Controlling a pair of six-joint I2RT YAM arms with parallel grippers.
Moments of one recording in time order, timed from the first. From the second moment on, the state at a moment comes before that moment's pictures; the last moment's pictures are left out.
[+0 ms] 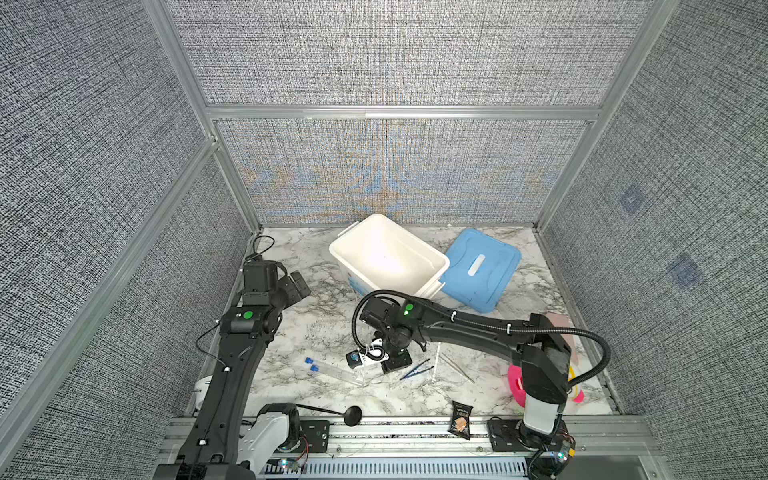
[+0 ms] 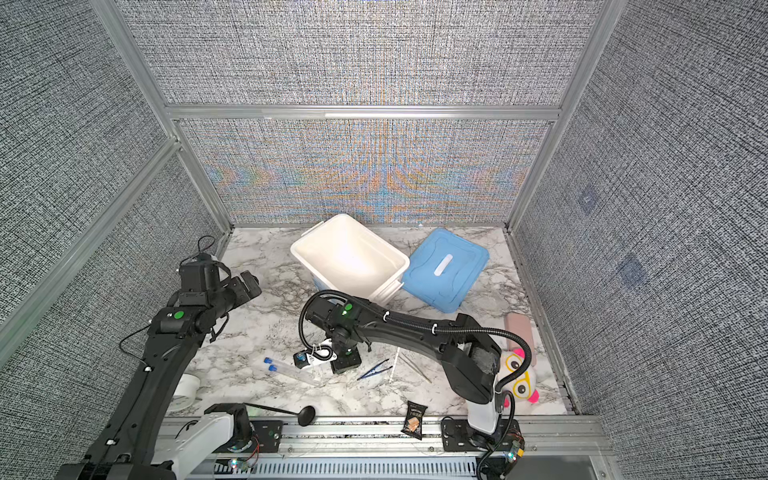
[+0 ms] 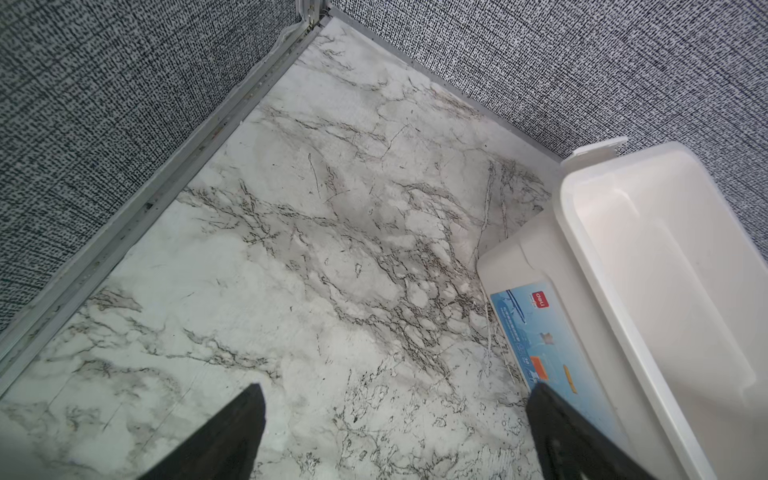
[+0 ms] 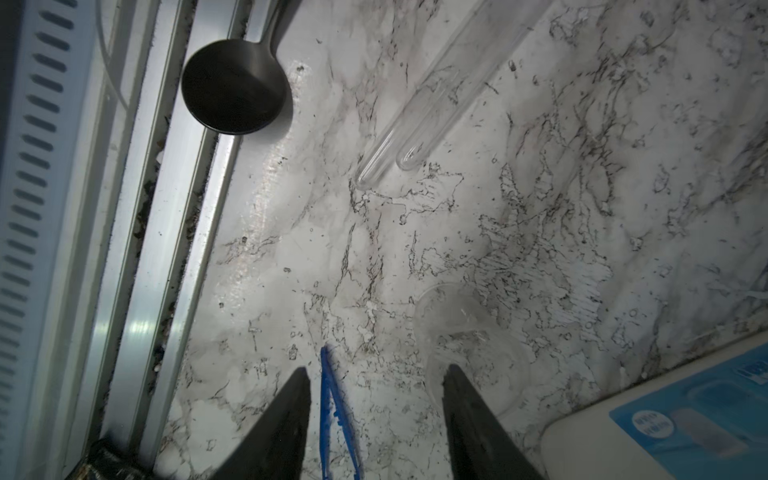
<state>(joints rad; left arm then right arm) -0.04 0.99 0.96 -0.69 -0.07 -0.49 1.09 1.88 1.53 -1.00 -0.16 -0.85</state>
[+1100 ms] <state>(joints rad) -0.04 0.90 0.89 -0.69 -0.05 -0.49 1.08 1.93 1.52 -0.98 -0.11 -0.88</state>
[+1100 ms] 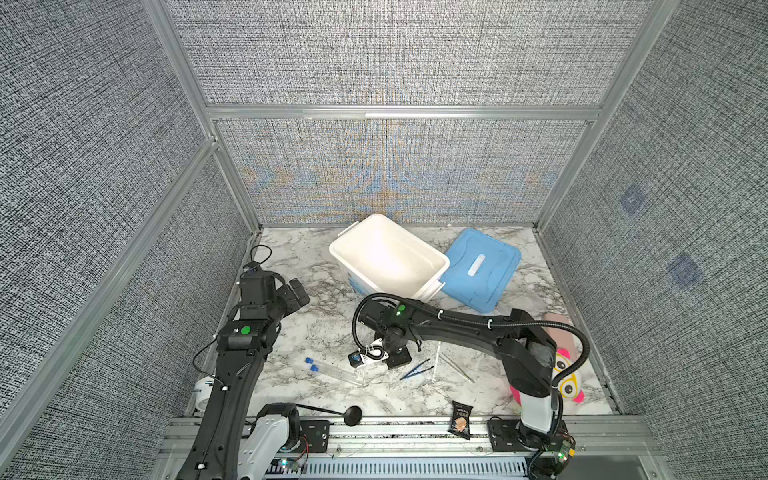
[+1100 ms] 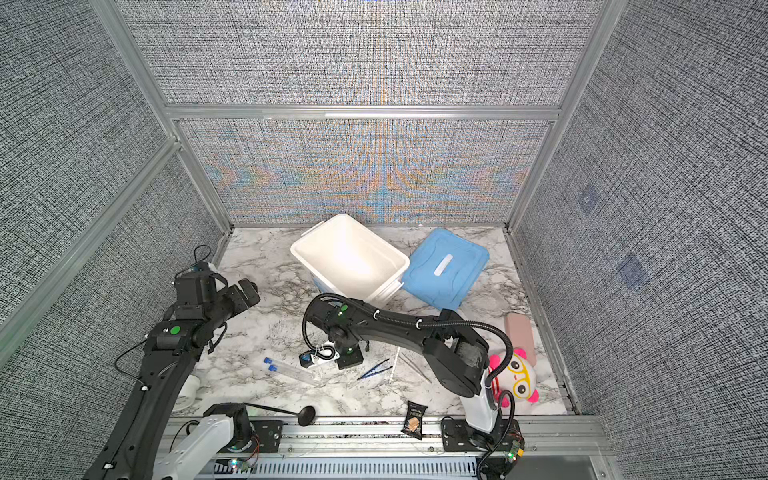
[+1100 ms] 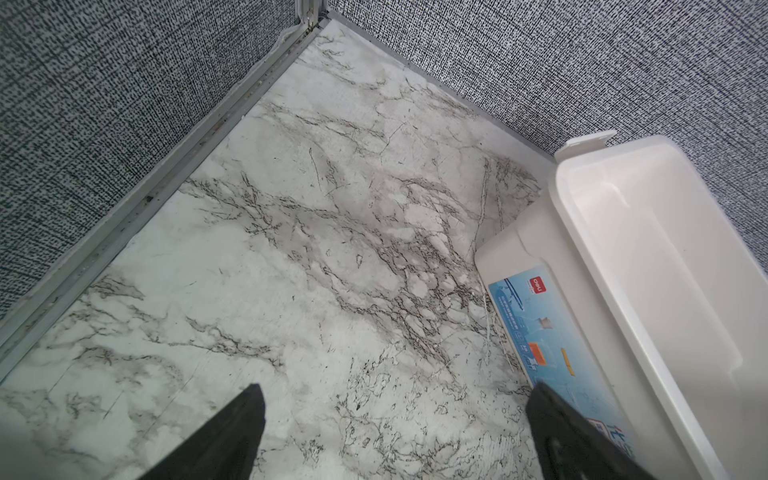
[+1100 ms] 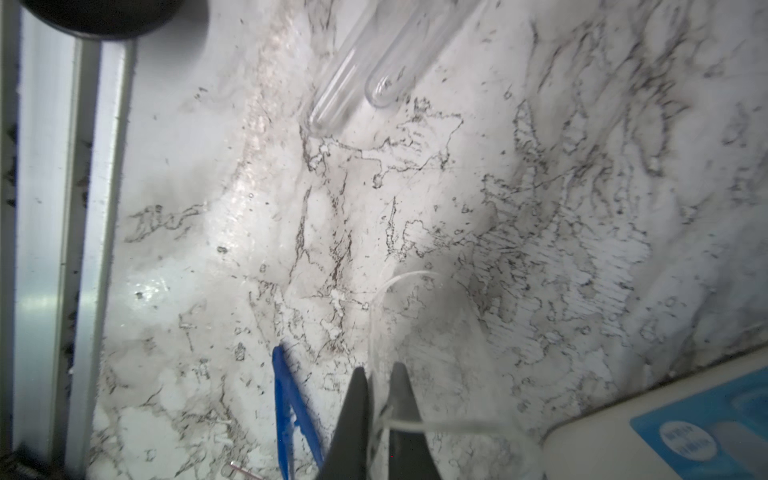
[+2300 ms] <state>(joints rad) -0.04 1.00 0.84 -0.60 0.14 -0.61 0.70 2.29 2.48 -1.51 -0.01 -0.62</state>
